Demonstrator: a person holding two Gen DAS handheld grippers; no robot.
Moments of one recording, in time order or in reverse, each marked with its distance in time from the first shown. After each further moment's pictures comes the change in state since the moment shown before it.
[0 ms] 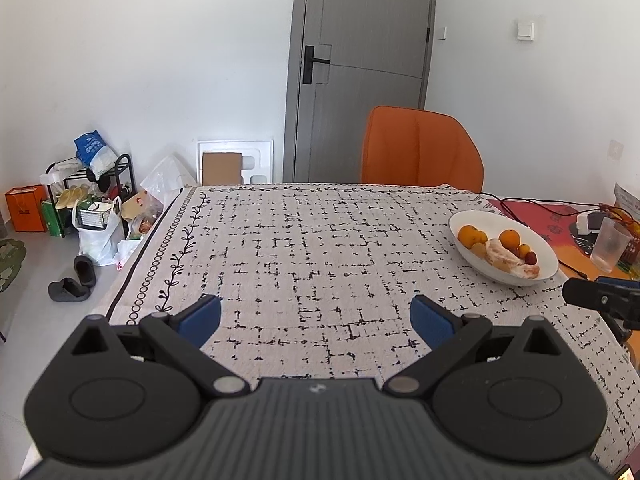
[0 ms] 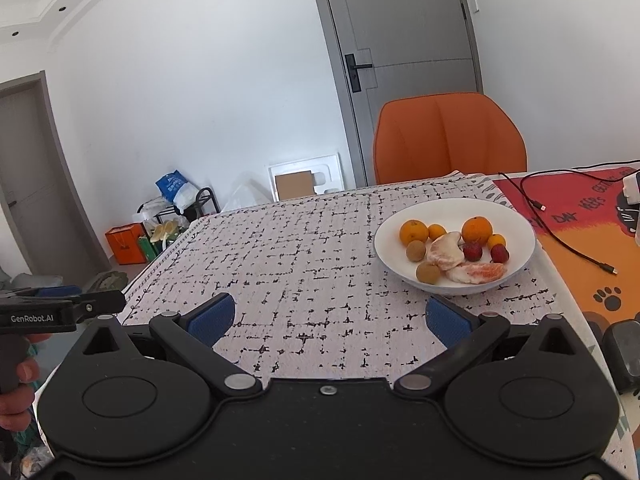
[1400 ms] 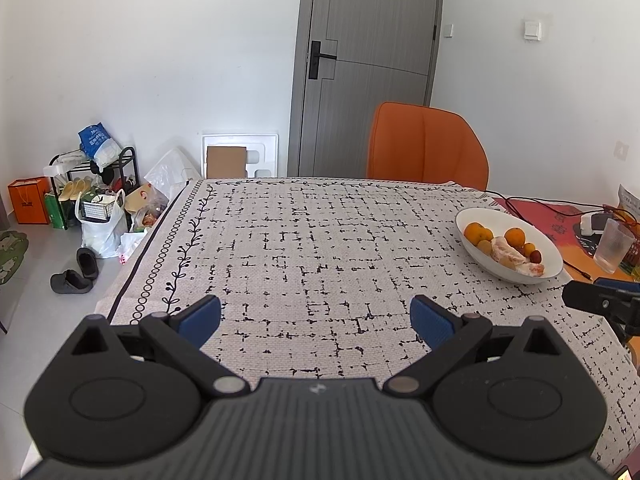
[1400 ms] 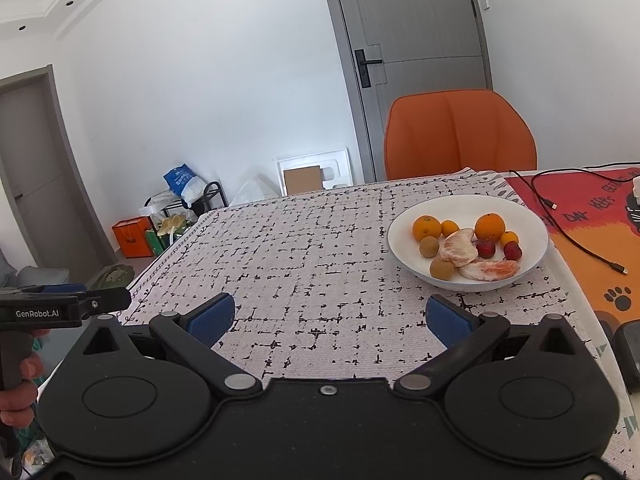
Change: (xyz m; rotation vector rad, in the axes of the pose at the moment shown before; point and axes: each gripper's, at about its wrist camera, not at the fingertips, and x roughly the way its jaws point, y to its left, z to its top) left arm 0.000 0.006 -0.001 -0.010 0.014 0.007; right arm 0.002 0.010 -0.001 -0.013 0.013 0.020
